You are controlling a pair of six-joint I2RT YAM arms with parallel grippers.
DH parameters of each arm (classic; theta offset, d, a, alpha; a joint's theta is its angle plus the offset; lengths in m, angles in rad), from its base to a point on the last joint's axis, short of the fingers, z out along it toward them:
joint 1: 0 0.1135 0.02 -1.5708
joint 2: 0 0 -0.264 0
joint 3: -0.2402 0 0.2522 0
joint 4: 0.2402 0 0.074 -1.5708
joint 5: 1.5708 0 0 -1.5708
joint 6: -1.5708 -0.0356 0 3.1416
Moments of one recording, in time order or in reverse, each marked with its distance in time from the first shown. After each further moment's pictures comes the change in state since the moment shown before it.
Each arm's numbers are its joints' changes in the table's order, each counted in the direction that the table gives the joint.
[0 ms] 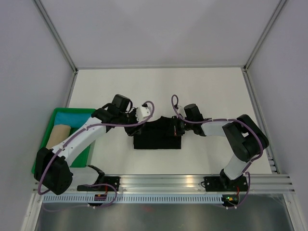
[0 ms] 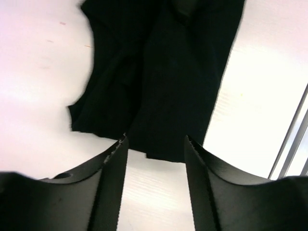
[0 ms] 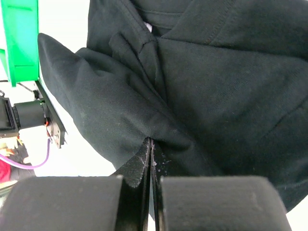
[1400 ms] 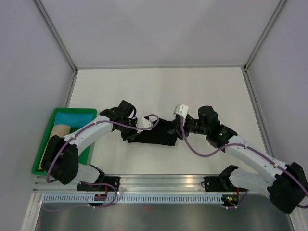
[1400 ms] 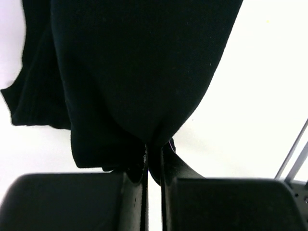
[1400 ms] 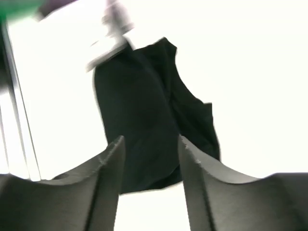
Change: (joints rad) left arm -0.056 0.122 0.097 0.076 -0.146 -0.190; right arm 0.076 -0.578 -0.018 0.245 0.109 0.693
